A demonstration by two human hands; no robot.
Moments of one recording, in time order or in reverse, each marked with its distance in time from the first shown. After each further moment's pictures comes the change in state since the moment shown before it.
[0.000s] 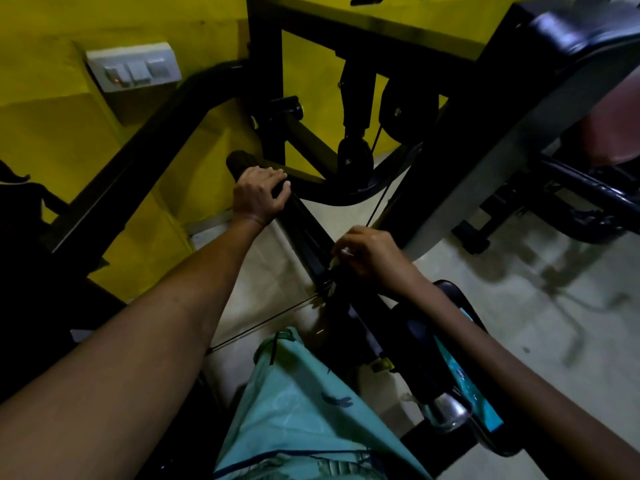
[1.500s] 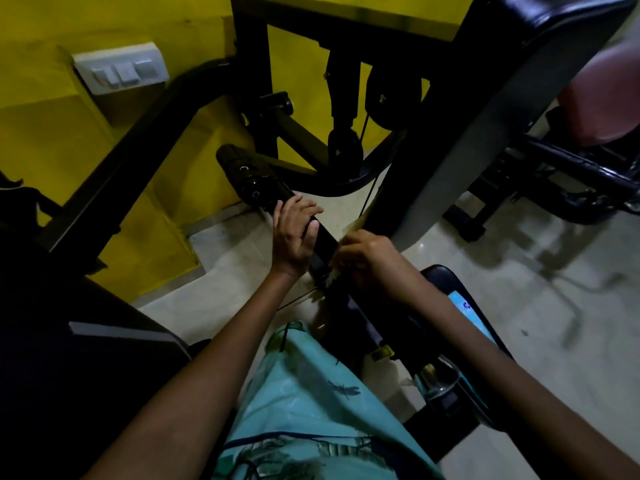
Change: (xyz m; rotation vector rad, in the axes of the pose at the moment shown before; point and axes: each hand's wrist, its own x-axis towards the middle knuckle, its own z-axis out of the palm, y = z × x) left_hand -0.073 0.115 -0.018 -0.483 -0.089 -0.283; right_hand -0.039 -0.021 -0.009 0.004 -0.043 -0.028
